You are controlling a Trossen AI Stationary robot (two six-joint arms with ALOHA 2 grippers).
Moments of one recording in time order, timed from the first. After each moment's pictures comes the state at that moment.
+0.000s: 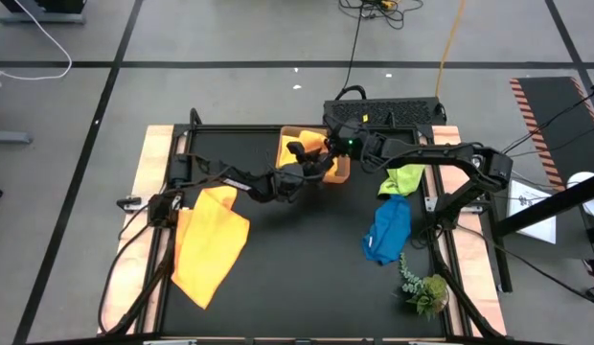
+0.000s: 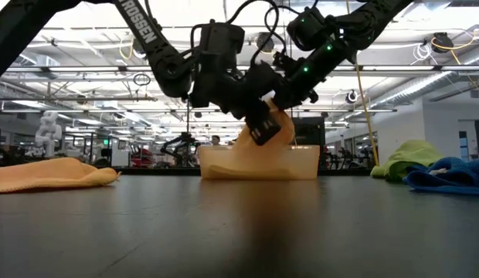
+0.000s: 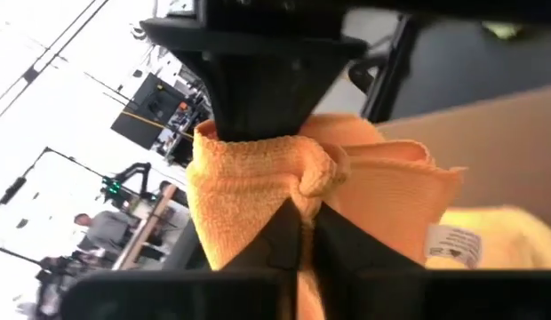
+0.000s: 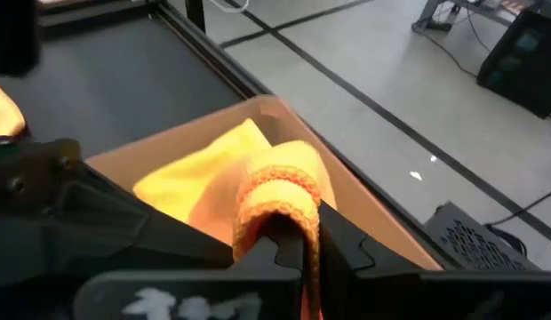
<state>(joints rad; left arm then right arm) 0.14 2.10 1.15 0.83 -0.73 0.81 -0.42 1.55 0.94 0.05 0.26 0.07</state>
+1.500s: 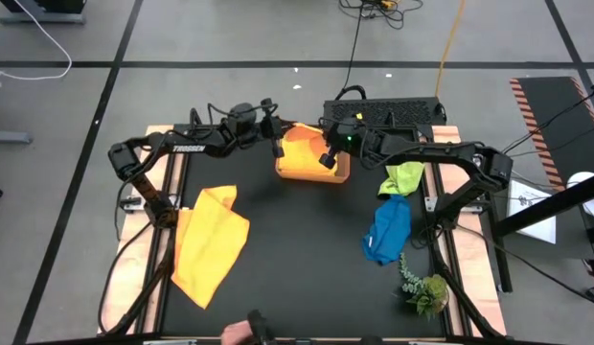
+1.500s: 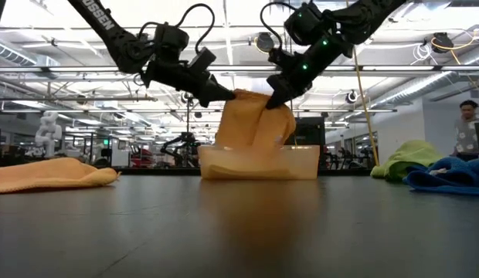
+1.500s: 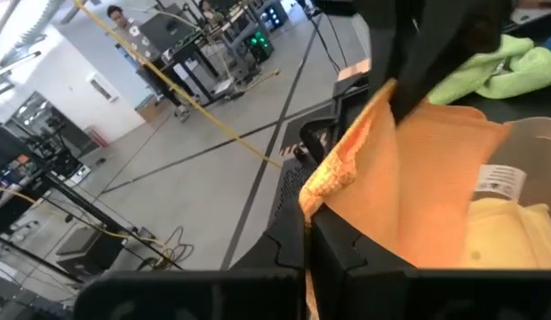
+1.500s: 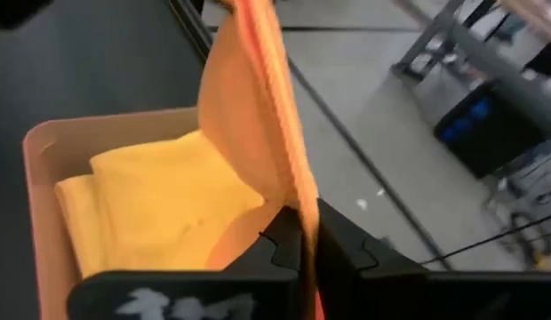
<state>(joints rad) 0.64 1.66 0.93 0.57 0.21 0.63 -0.45 1.55 0.94 -0.07 0.33 -0.22</state>
